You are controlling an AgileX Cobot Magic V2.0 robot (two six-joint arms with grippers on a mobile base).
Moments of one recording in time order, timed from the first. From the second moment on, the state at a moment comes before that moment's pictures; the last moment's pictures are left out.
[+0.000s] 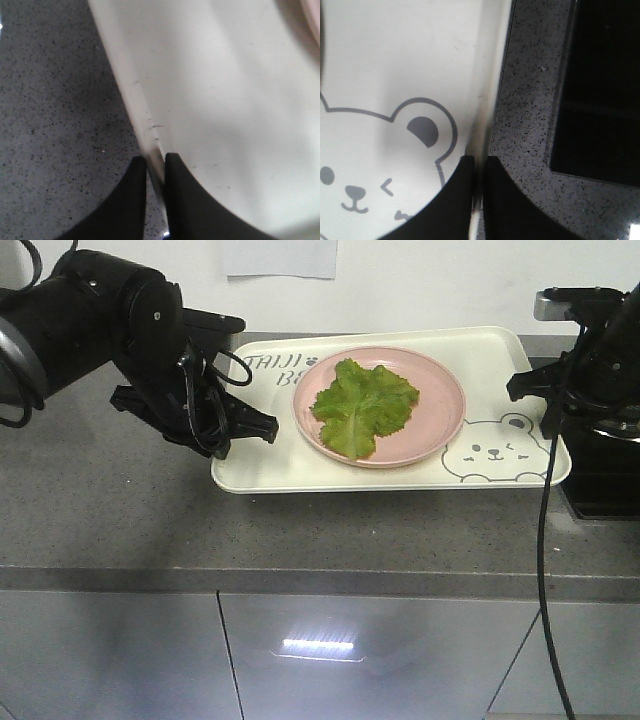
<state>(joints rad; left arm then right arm) -0.46 1.89 -1.80 0.07 1.14 -0.20 0.00 1.86 -1.82 0.12 1.27 -0.15</state>
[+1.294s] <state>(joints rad) -0.46 1.89 -1.80 0.07 1.14 -0.20 0.00 1.86 -1.82 0.12 1.27 -0.15</state>
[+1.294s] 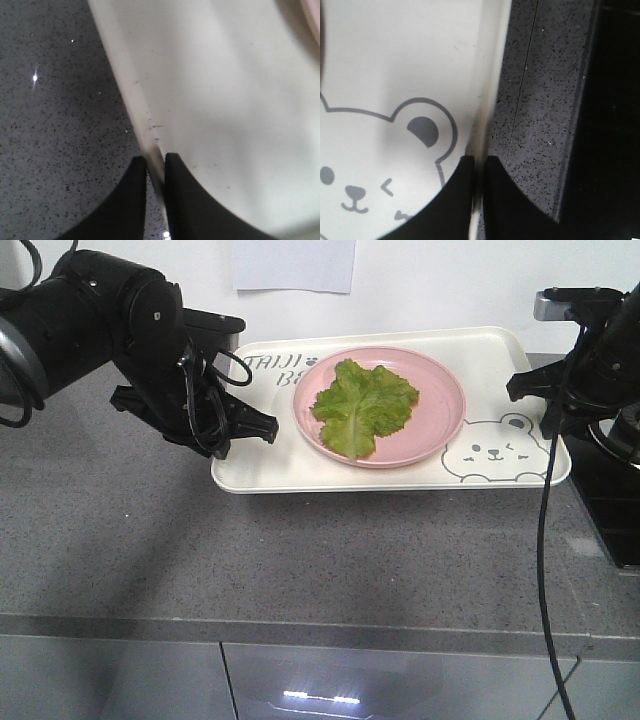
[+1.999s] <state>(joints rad) -0.46 1.89 -1.80 0.07 1.14 -0.20 0.00 1.86 -1.82 0.12 1.27 -0.15</state>
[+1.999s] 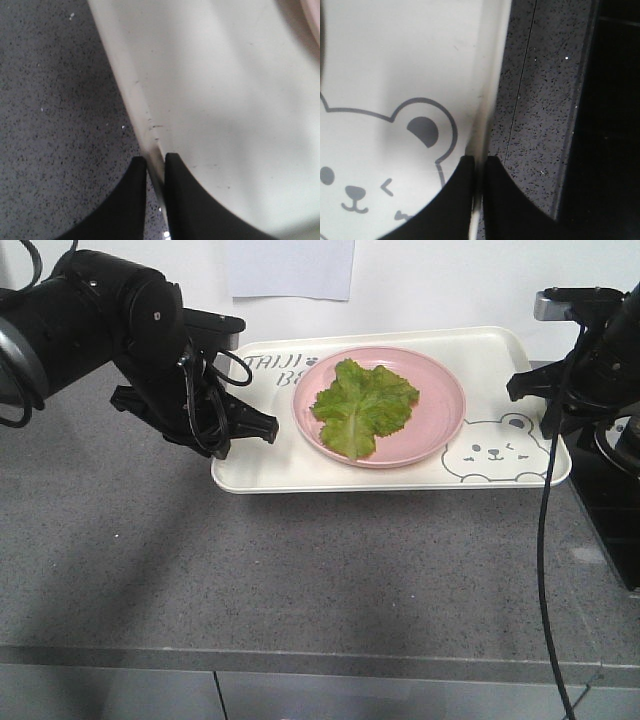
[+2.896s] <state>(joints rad) -0.46 1.89 -1.80 0.07 1.14 -0.20 0.00 1.86 -1.82 0.12 1.27 -0.15</state>
